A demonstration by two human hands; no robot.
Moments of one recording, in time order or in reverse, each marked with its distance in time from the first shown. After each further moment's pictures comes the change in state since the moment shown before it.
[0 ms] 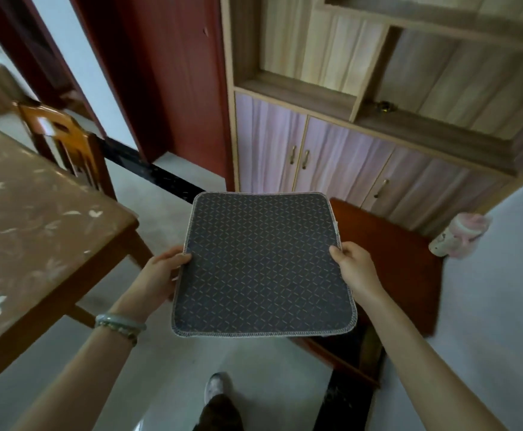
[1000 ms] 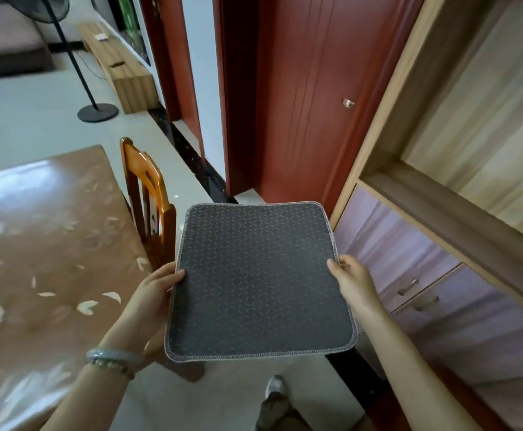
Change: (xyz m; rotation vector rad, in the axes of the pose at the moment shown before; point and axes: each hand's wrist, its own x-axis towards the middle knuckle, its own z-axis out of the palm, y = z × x) left_hand 0.235 0.209 -0.121 -0.406 0.406 0.113; right_hand 0.392 -0.249 0.227 -0.103 -0.350 -0.284
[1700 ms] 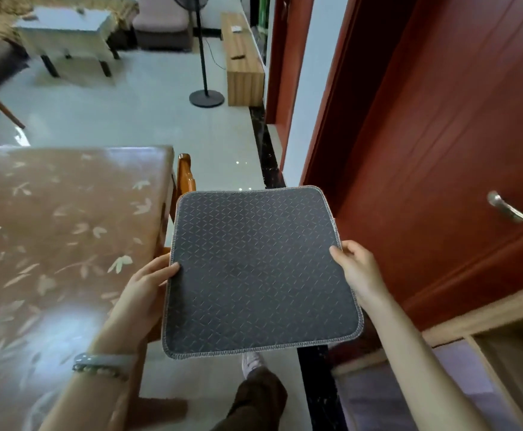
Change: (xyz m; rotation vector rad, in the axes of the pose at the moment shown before) left_hand 0.169 0.111 0.022 -0.251 0.362 0.211; right_hand 0.327 -0.146 0.102 0.040 -0.433 -0.201
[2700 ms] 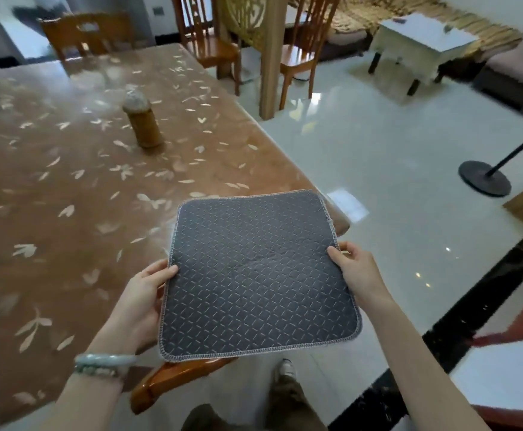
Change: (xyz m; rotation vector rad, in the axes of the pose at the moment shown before) left_hand 0.148 0.084 -0.028 -0.767 1.064 0.202; right_hand 0.379 -0.192 0.339 -0.283 -1.074 -0.213
